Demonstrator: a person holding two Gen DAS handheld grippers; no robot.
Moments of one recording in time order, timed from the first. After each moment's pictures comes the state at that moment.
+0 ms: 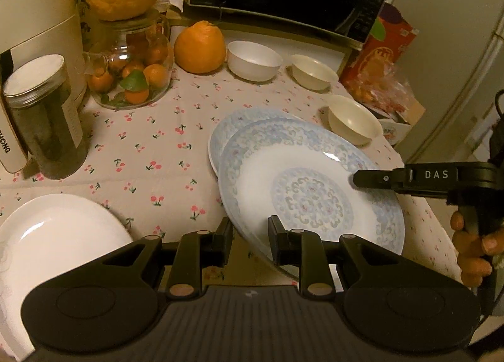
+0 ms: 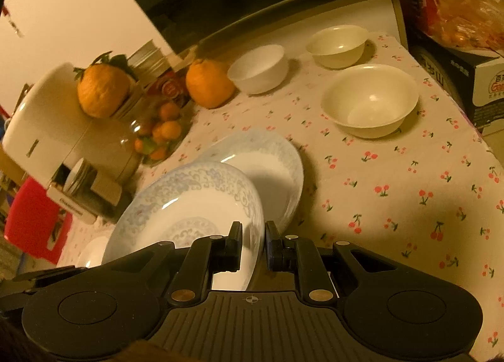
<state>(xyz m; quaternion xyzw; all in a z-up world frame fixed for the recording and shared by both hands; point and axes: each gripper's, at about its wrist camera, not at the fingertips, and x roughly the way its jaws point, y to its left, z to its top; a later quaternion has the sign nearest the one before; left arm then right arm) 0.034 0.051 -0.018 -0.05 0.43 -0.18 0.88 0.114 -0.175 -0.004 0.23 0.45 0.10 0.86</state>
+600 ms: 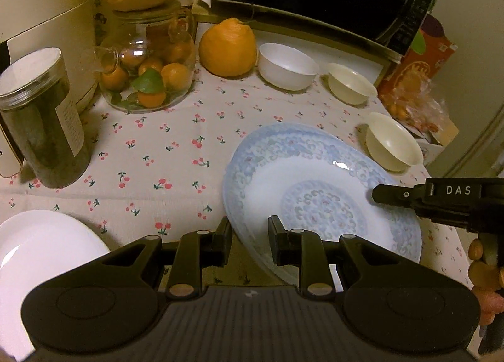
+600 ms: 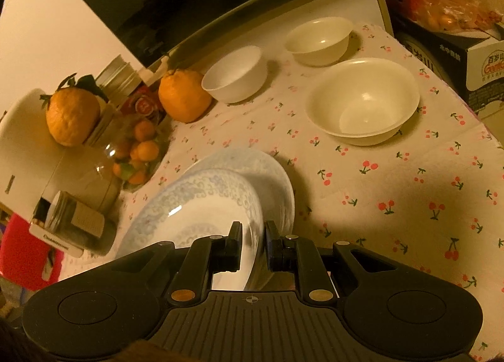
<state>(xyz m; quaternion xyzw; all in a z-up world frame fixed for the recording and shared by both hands) 0.070 0.041 -0.032 -0.06 0.43 -0.12 0.89 0.146 -0.176 -0.020 0.26 0.45 0.06 0.85</state>
